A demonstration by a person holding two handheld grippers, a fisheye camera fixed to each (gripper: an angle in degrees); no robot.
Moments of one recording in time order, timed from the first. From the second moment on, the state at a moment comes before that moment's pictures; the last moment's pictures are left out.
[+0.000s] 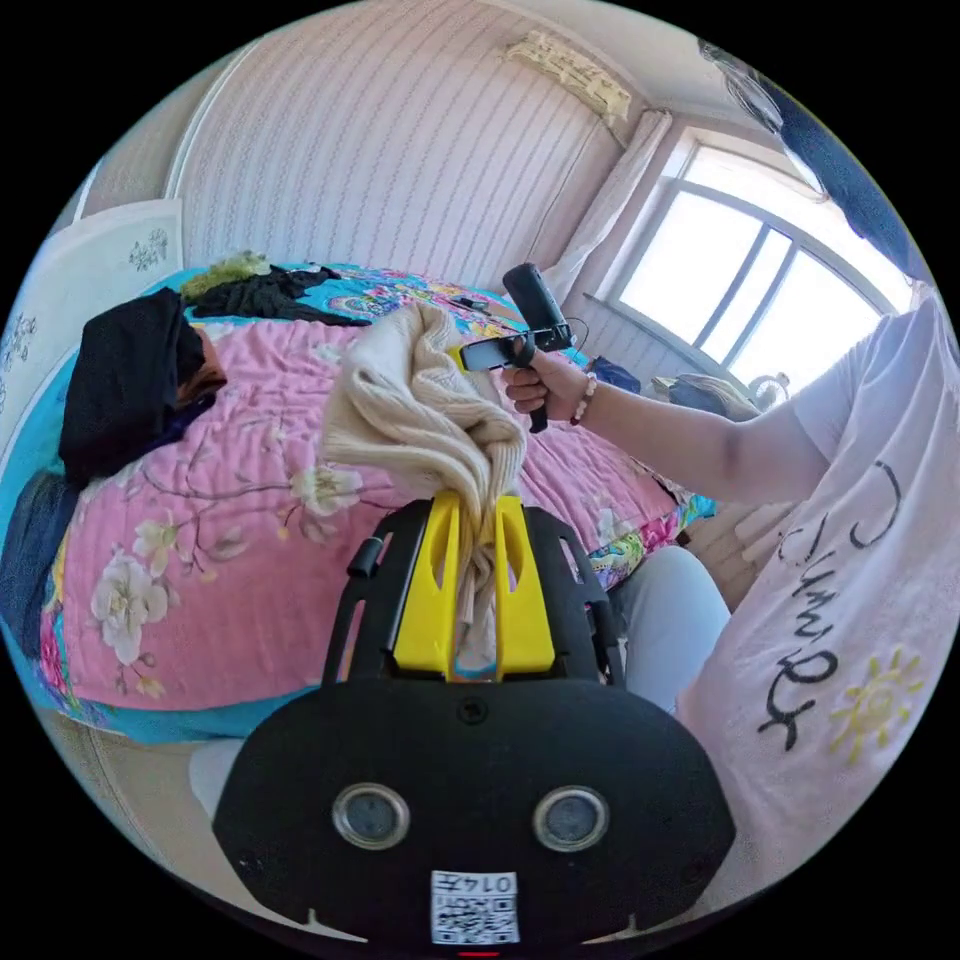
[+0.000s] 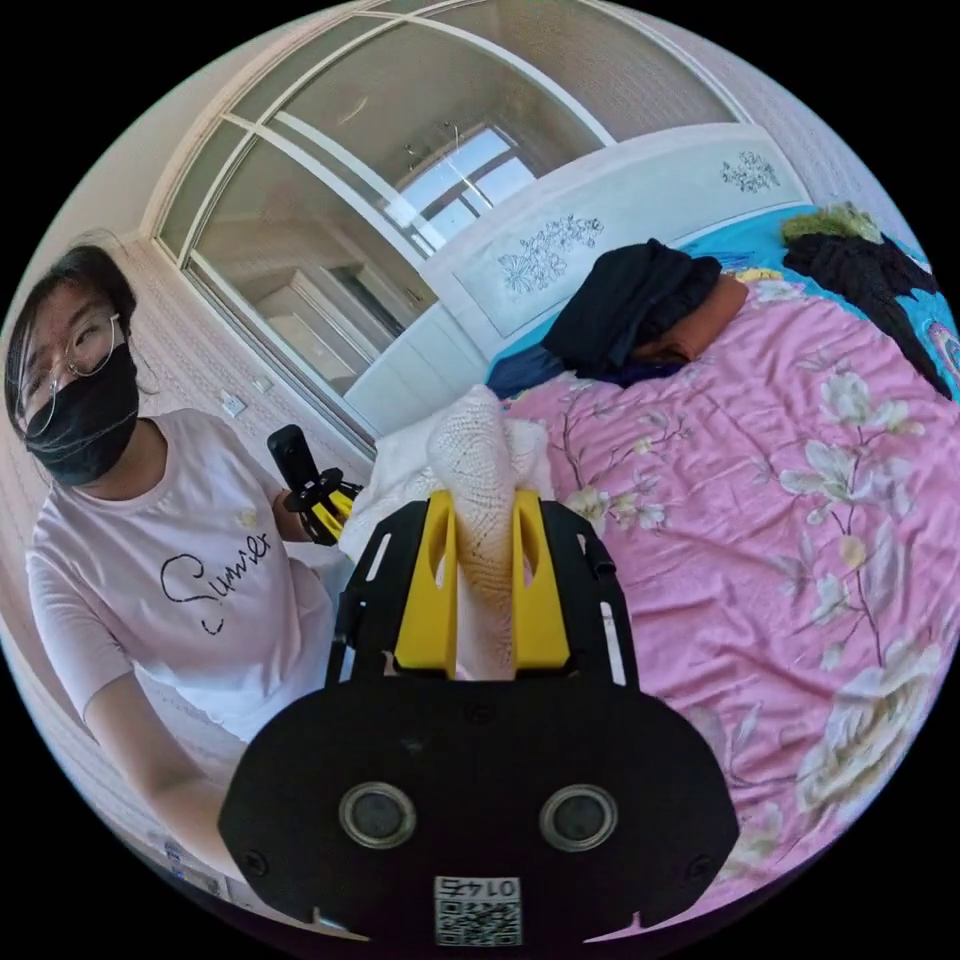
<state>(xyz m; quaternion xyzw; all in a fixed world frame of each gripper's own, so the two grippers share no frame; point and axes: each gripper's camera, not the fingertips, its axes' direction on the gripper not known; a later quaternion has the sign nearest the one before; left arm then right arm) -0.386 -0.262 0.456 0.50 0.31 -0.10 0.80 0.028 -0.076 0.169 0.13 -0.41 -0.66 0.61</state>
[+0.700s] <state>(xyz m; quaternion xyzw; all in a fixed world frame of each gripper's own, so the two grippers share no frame) -0.274 -0.682 0.270 0.39 0.47 0.02 0.79 0.328 -0.320 0.112 0.20 -0.02 -0.13 0.97</state>
